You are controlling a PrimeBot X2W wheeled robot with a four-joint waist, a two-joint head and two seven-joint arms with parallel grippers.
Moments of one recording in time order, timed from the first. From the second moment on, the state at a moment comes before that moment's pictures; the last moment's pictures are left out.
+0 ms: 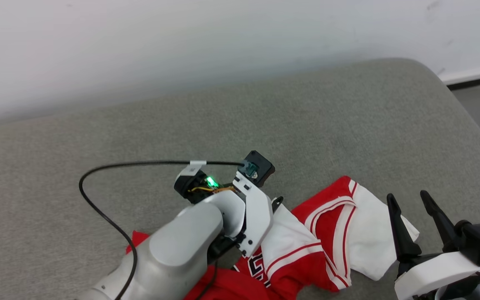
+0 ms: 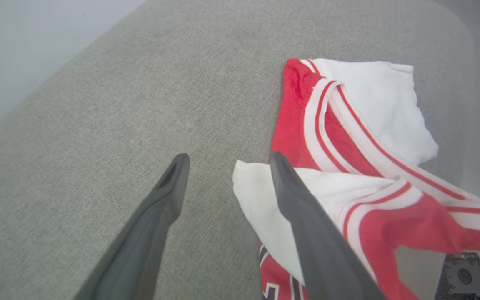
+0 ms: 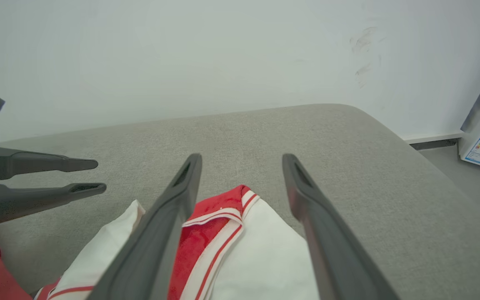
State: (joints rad) left arm -0.75 0.16 -1.00 0.62 -0.64 -0.06 0.24; right arm 0.07 -0.06 -0.02 -0.13 0.15 0.13 0.05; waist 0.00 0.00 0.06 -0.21
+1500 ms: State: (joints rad) left arm -0.77 0.34 -0.95 0.89 -0.87 0.03 0.08; right arm 0.07 -0.05 -0.06 -0.07 0.17 0.13 0.05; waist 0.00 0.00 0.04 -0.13
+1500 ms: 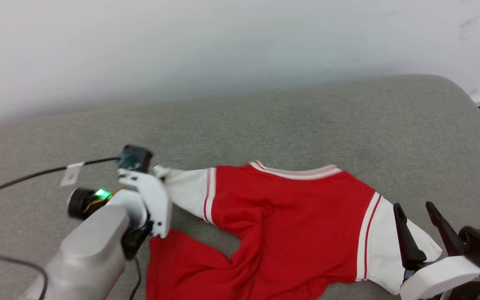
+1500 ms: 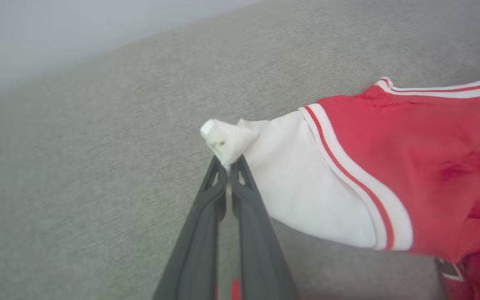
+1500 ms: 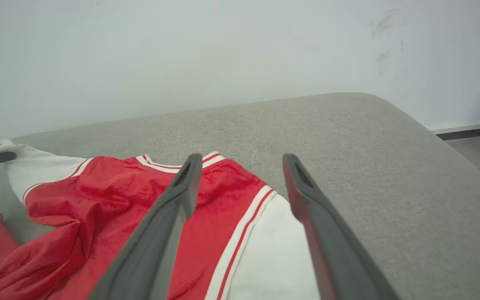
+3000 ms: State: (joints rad) left arm -0.09 0.39 -0.44 0.06 -0.57 0.33 -0.26; right arm 0.07 -0.13 -0.30 0.12 0.24 0.13 0.38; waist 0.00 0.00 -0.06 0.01
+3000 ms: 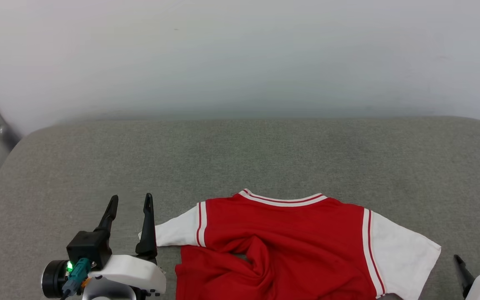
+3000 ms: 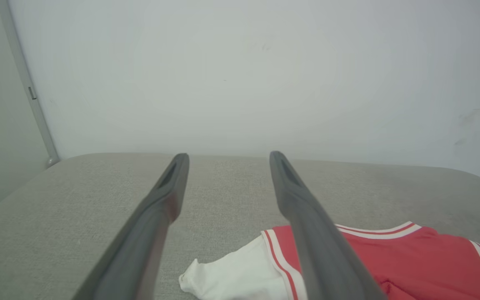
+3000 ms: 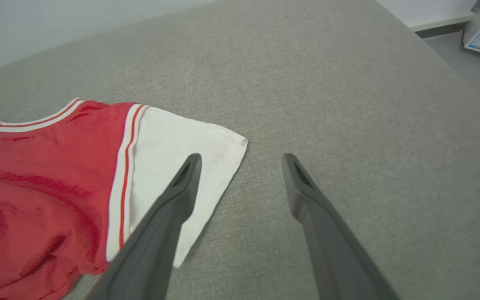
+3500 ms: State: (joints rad) left arm -0.05 0.36 -0.37 0.01 -0.49 0.30 -0.26; right arm -0.18 -0.25 -0.29 0.39 0.33 0.13 0.80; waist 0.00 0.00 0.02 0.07
